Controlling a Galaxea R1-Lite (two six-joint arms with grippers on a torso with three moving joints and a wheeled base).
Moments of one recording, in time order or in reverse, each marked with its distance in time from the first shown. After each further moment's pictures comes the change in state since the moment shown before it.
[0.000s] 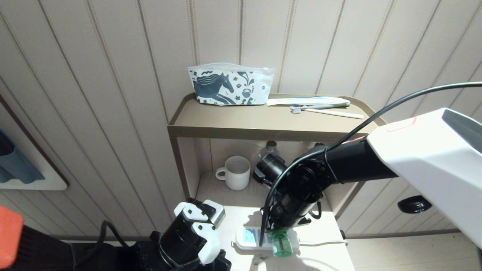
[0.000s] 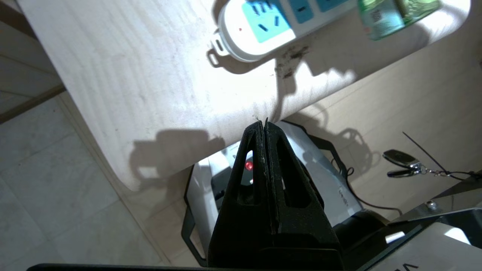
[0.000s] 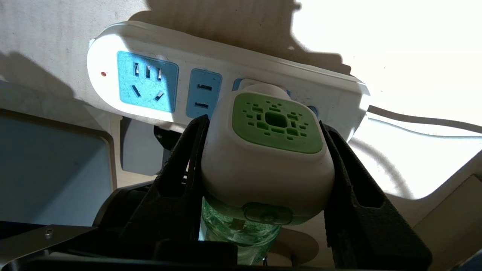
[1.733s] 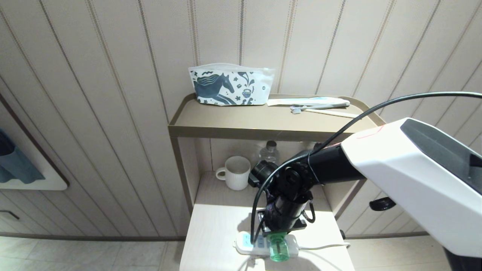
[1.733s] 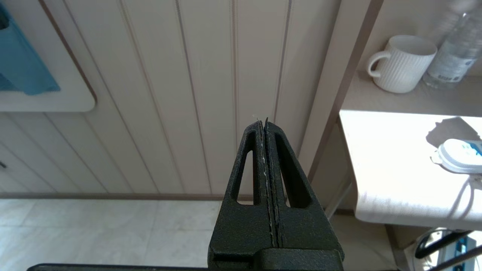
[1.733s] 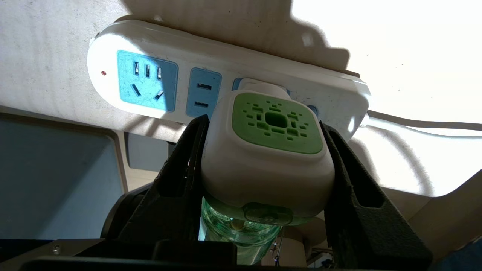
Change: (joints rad) left arm 0.975 -1.810 0.575 0.441 -0.180 0.383; right arm -0.007 0.095 -0.082 0.062 0.010 0.058
